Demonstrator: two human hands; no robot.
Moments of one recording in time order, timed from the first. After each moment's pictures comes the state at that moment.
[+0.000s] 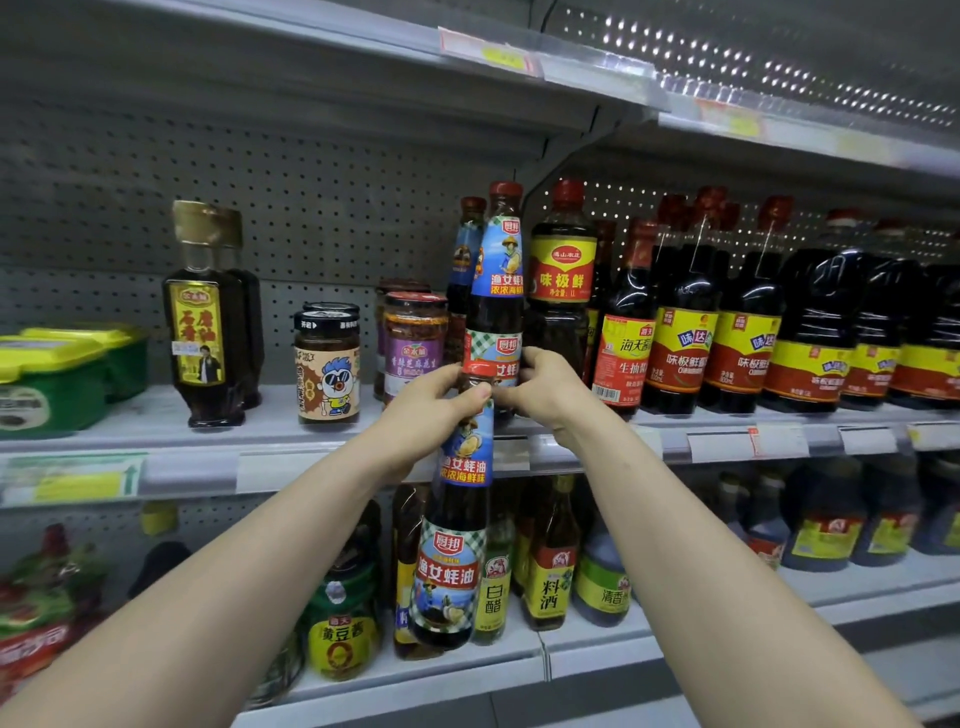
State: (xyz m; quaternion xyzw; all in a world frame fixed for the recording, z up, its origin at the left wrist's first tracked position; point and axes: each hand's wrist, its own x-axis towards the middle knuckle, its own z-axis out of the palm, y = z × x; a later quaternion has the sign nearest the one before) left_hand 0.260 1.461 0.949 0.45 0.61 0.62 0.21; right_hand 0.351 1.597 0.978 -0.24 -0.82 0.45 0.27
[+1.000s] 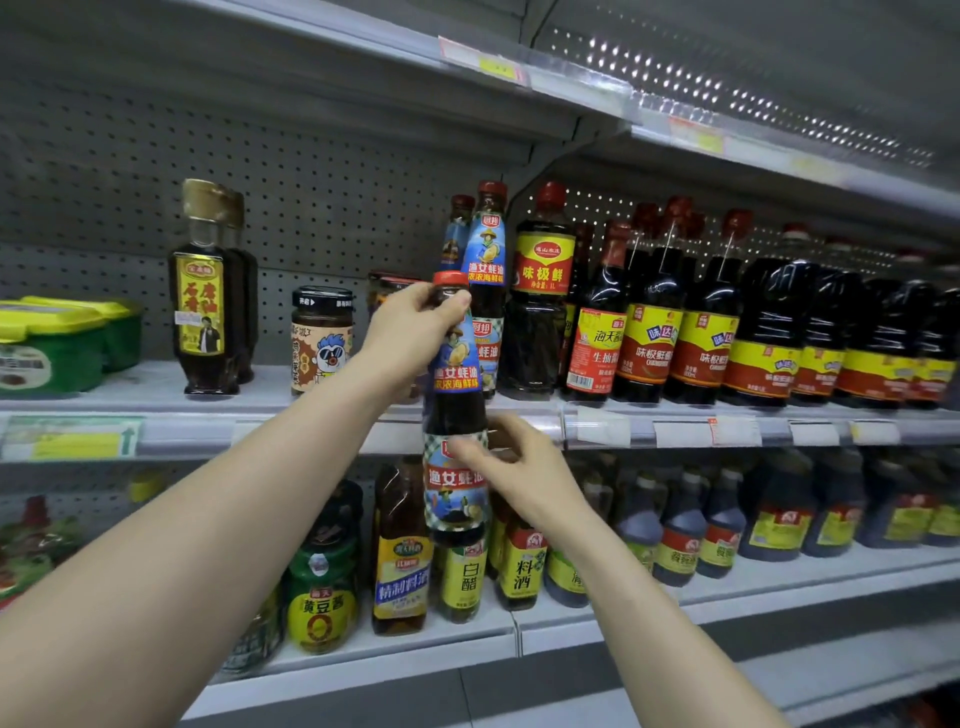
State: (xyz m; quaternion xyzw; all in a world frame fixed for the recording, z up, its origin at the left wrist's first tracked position) left_hand 0.273 1.455 0.997 0.40 0.60 0.69 0.08; right_hand 0.417 1.543 0.895 -0.15 -0.82 0.46 0.30
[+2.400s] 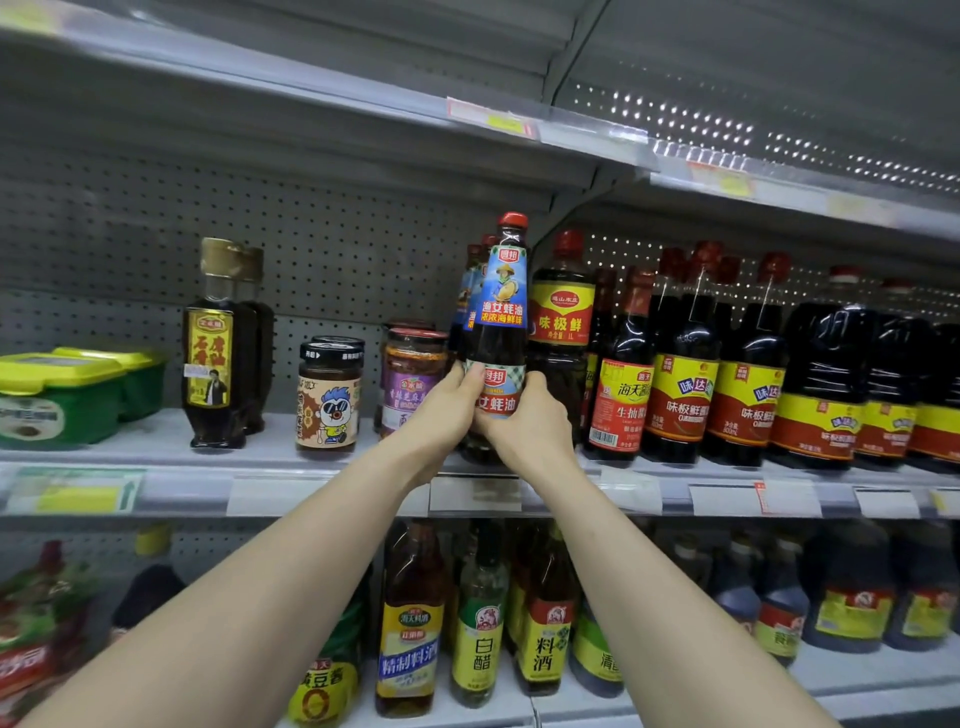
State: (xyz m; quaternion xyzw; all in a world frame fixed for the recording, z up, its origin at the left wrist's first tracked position) left_hand 0.261 1.510 0.968 0.39 0.56 0.71 0.16; right_hand 0.356 1.568 0.978 -0.27 -0.83 0.32 0.37
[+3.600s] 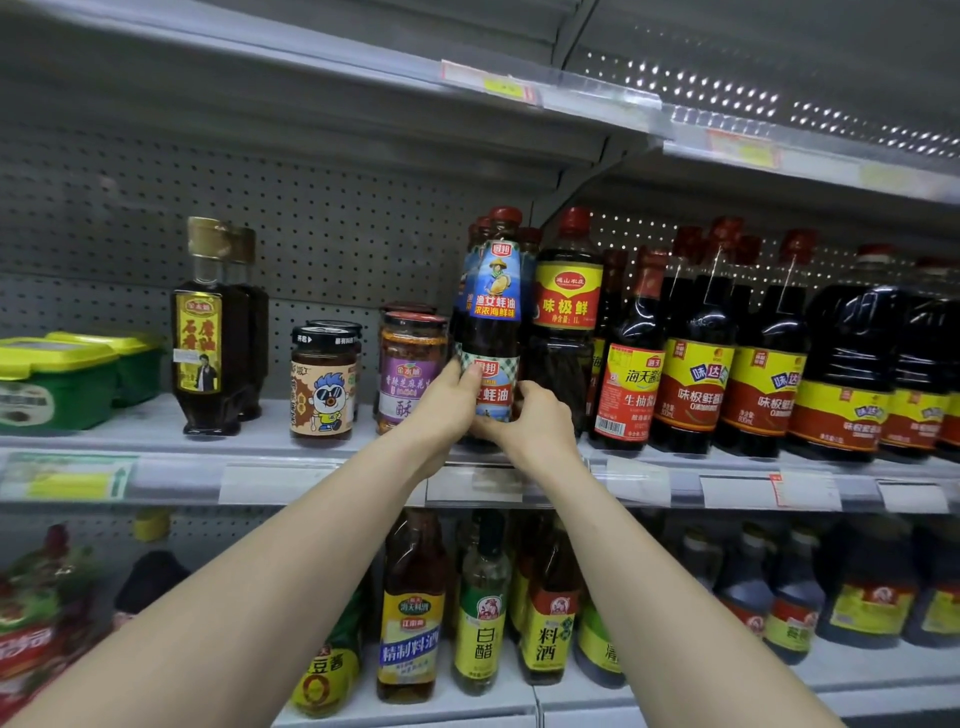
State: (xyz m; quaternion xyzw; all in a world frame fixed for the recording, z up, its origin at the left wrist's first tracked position) left_hand 0.257 1.523 0.962 0.33 0.61 0.70 0.15; right_hand 0.342 1.598 0.958 -0.25 -0.85 0.33 0.34
